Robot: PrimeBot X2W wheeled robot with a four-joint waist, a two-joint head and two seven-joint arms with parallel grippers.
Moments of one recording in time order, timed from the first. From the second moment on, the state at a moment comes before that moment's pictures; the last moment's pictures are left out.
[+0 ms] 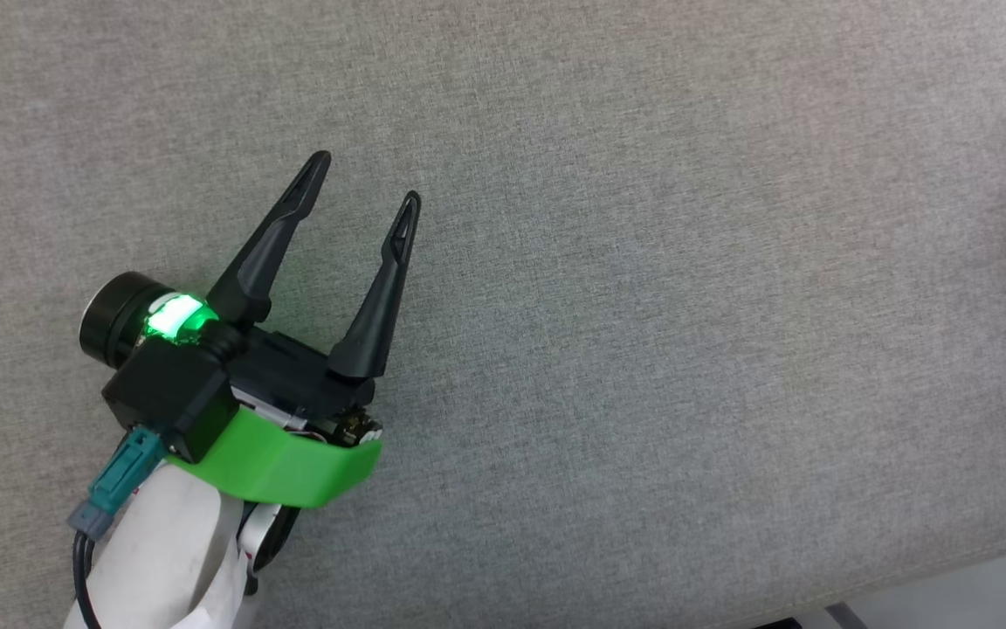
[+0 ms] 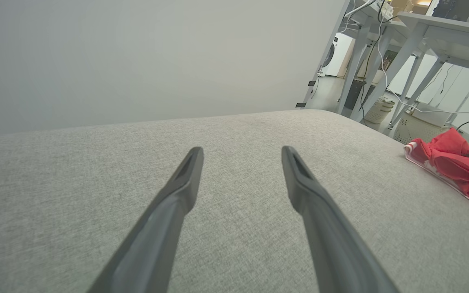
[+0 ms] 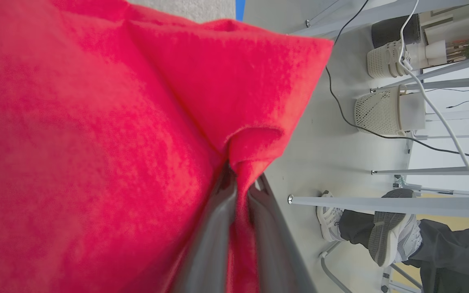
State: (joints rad) left arm -0.31 0.32 -0.31 -0.23 -0.30 -0.13 -0.26; right arm -0.70 -0.72 0.00 0.84 -0.03 0.13 0.03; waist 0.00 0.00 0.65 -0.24
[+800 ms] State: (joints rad) left arm -0.09 0.16 -0.11 -0.02 -0.35 -0.12 -0.26; right arm -0.46 -0.50 -0.06 0.25 0.15 0.13 -0.02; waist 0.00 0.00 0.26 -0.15
